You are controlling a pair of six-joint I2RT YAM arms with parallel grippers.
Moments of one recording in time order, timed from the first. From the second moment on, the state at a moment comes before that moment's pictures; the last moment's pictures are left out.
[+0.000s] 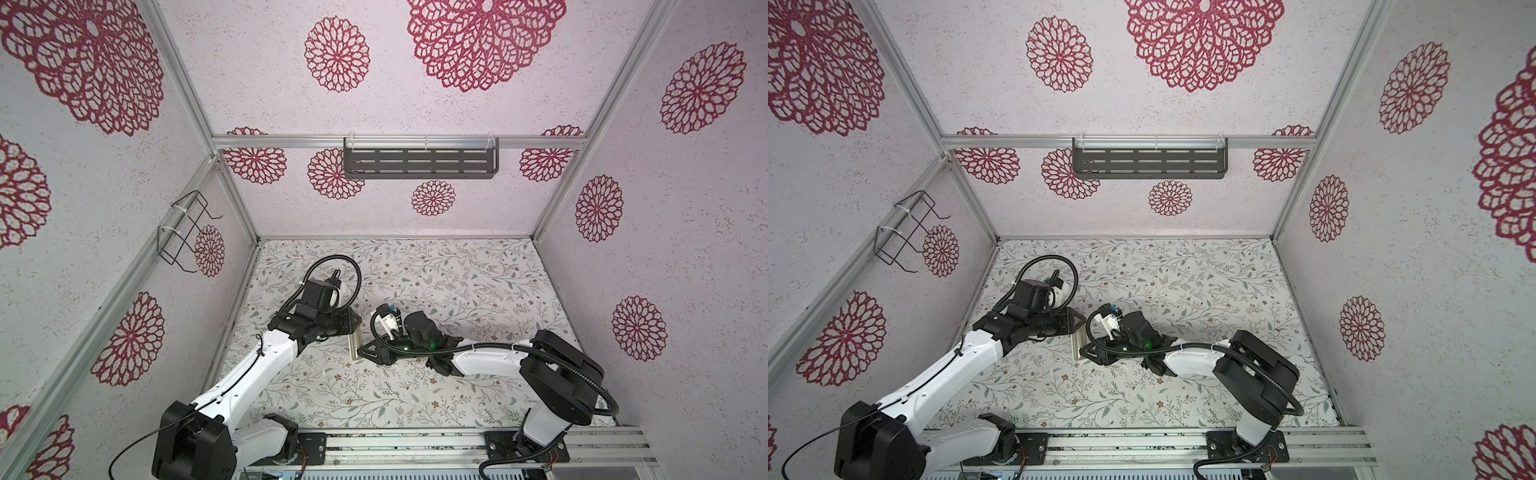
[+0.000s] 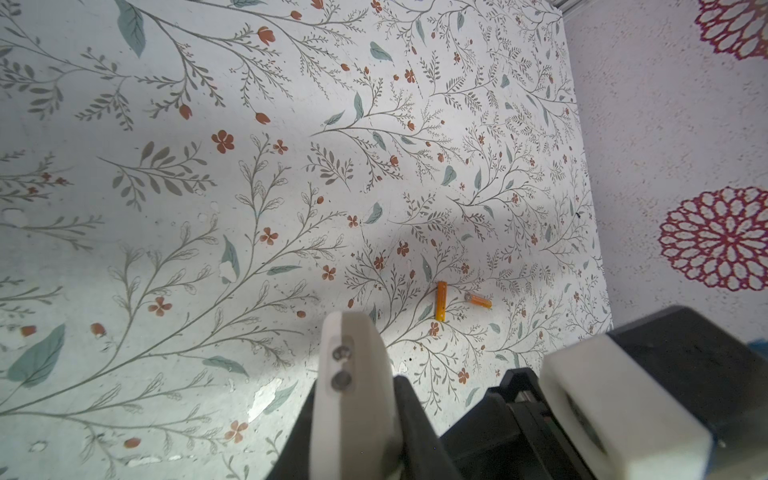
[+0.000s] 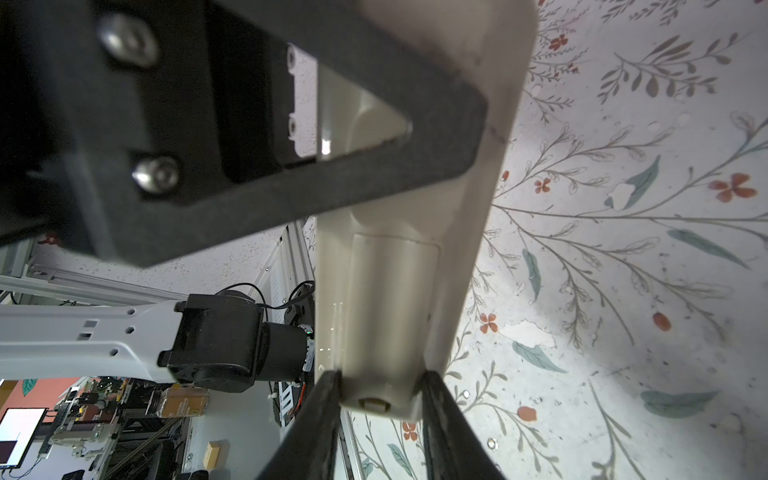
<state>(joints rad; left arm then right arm) -0.39 1.20 0.87 -0.51 0.31 -0.51 0.98 1.67 0.81 0.48 -0.49 0.72</state>
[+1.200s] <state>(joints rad) -0.39 1.20 0.87 -0.51 0.30 -0.50 0.98 1.67 0.82 0.45 -0.48 0.68</state>
